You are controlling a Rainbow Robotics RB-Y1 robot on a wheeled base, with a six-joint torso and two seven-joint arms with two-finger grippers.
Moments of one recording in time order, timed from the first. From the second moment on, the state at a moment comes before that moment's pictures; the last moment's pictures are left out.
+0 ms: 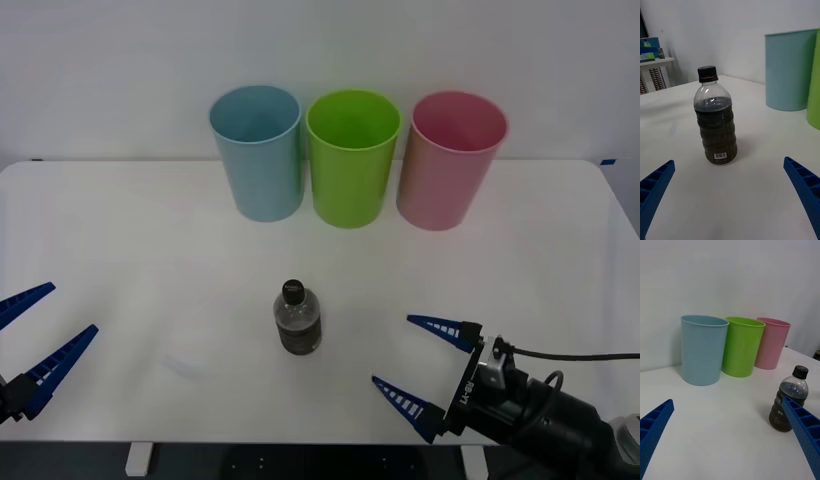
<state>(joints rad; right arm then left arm) 0.19 -0.44 0.16 -1.56 1.00 -0.93 0.37 0.35 0.40 0.52 -1.66 -0.96 -1.22 0.00</state>
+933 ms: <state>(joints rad) 0.10 -0.34 0.34 -1.56 1.12 -0.65 0.36 0.35 0.40 0.52 -1.66 -0.96 -1.22 0.00</state>
